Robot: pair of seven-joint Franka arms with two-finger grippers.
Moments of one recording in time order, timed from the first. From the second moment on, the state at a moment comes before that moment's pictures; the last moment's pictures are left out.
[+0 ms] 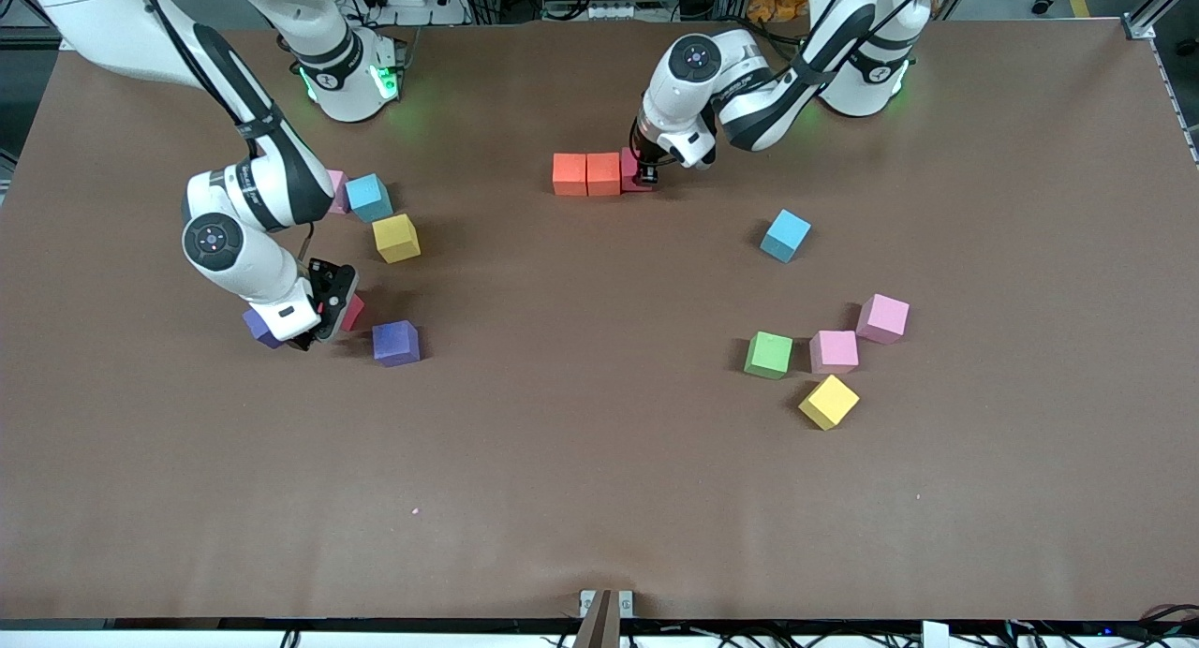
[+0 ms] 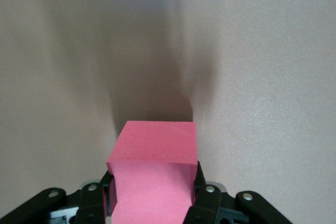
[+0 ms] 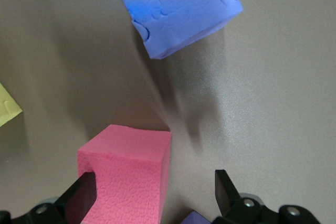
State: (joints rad) left arm -0.16 0.37 -0.85 -2.46 0.14 2.78 -2.66; right arm -0.32 0.33 0.40 -2.27 -0.32 2.48 -0.98
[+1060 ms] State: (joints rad) left arm -0.16 0.40 -0.83 -2.44 0.17 2.79 -2.66; right arm -0.40 0.29 0.47 -2.43 -0.32 2.62 -0.99
